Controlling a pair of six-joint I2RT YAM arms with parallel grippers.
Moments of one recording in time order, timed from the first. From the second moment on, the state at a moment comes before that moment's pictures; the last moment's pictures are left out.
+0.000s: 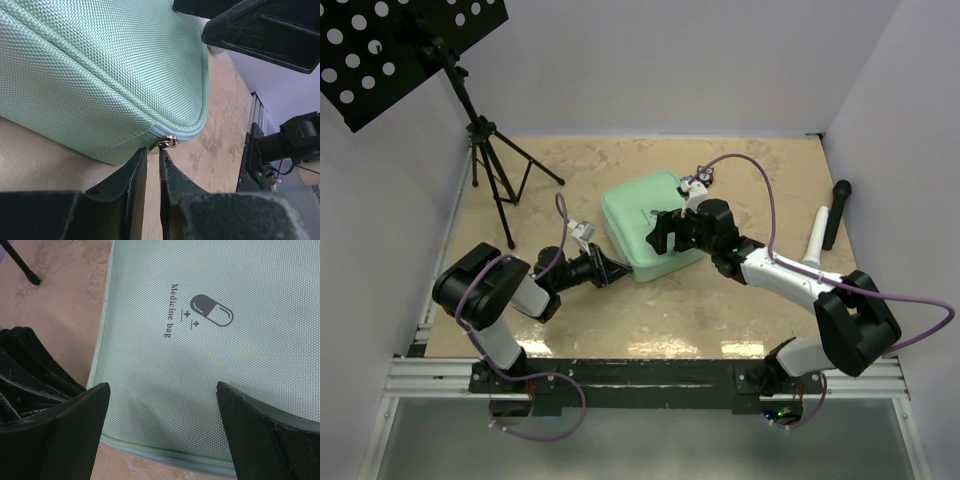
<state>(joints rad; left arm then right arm) -0.46 1.72 0.27 1.28 0.60 -0.68 0.60 1.42 0.78 0.20 -0.12 0.35</state>
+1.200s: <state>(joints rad) -0.47 1.71 0.28 1.28 0.61 -0.69 0.60 1.43 0.78 0.21 -0.13 0.35</state>
